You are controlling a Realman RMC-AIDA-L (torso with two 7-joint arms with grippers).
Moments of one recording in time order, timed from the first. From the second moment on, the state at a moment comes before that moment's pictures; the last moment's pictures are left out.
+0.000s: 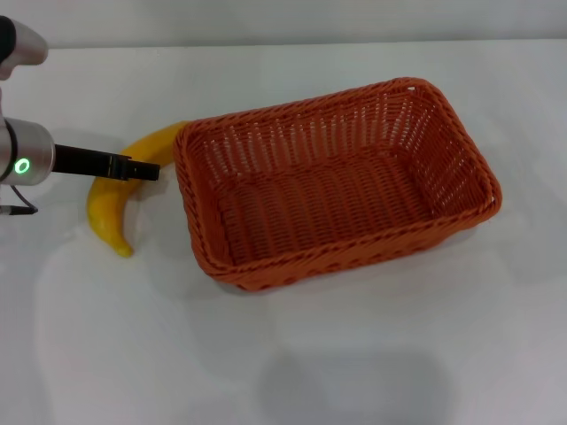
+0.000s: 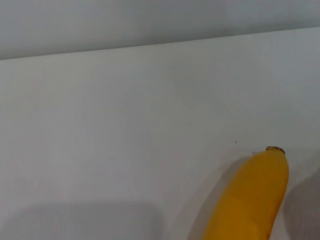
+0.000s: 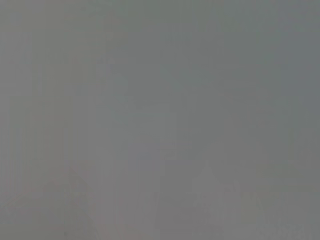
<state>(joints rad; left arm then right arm) -0.59 -2.08 1.06 0.90 2.51 1.00 -2.45 0.35 1.96 -0.60 -0.42 -1.05 -1.44 1.00</state>
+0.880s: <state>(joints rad) -0.58 -2.08 1.05 0.90 2.50 1.00 -2.47 0.35 1.96 -0.59 -0.43 -1.05 -1.45 1.01</state>
